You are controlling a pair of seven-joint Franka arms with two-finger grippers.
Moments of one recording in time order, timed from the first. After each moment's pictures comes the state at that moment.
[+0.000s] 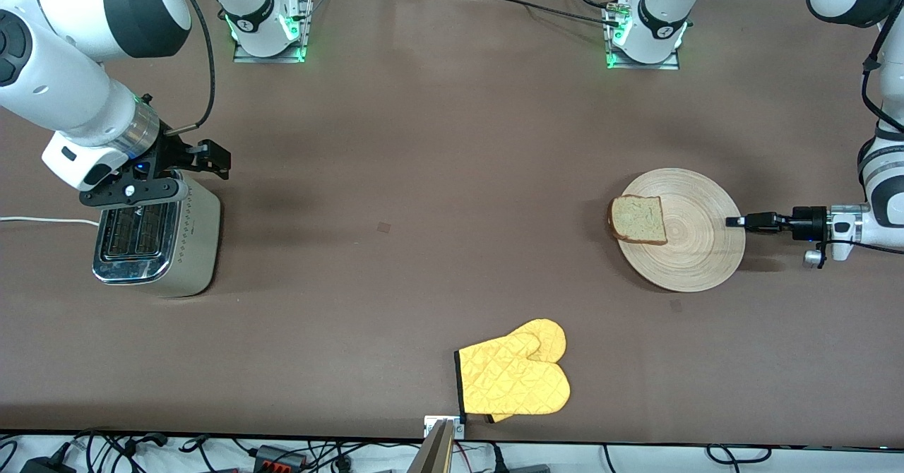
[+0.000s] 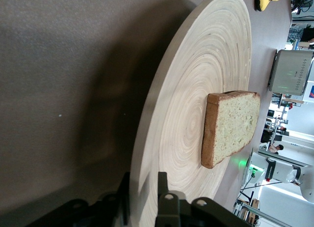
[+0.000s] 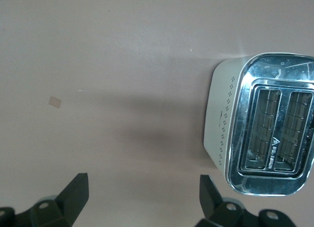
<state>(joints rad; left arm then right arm) 0.61 0.90 -0.06 -1.49 -0.61 1.59 0.82 0.20 0.12 0.00 -1.68 -0.02 1.75 0.06</state>
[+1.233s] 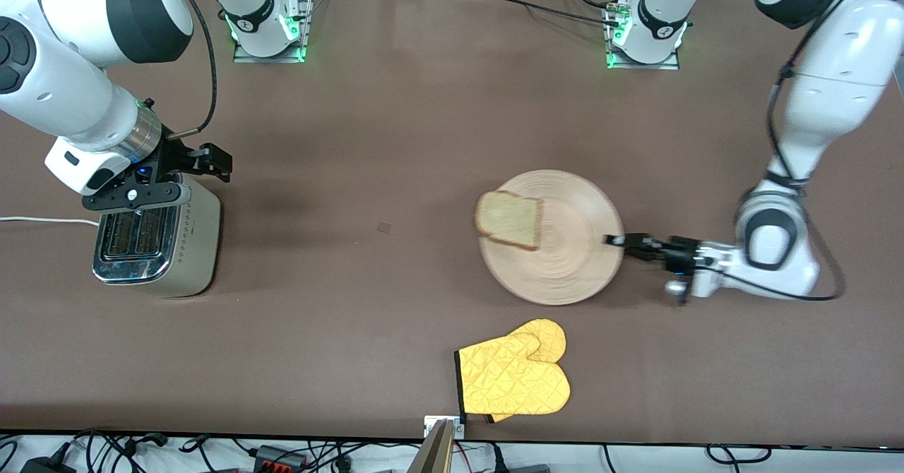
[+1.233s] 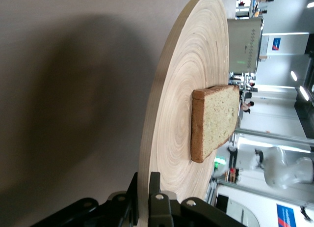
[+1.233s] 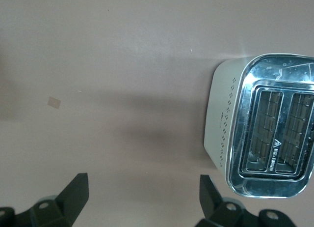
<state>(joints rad) 0.30 0.90 -0.37 -1.53 -0.79 1.81 0.68 0.20 0.14 0.00 -1.67 -0.02 1.75 0.06</state>
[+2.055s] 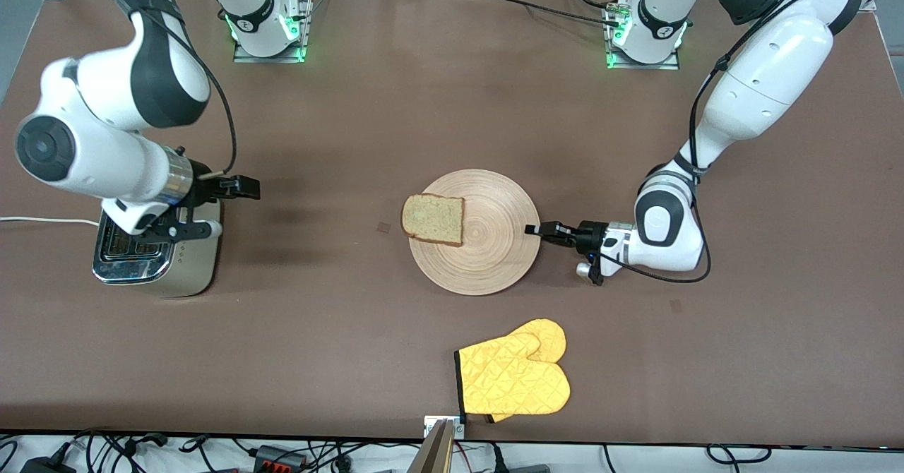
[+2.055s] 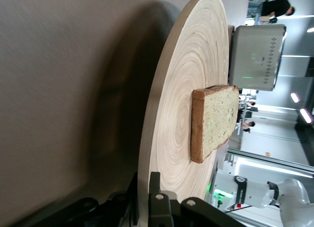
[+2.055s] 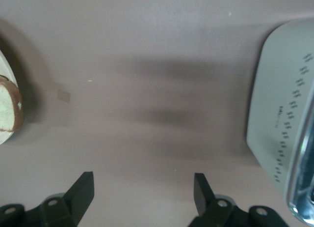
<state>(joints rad) 0.15 0.91 -0.43 -1.72 -1.01 2.11 0.75 0.19 0.31 -0.01 -1.67 0.14 1.77 0.07</state>
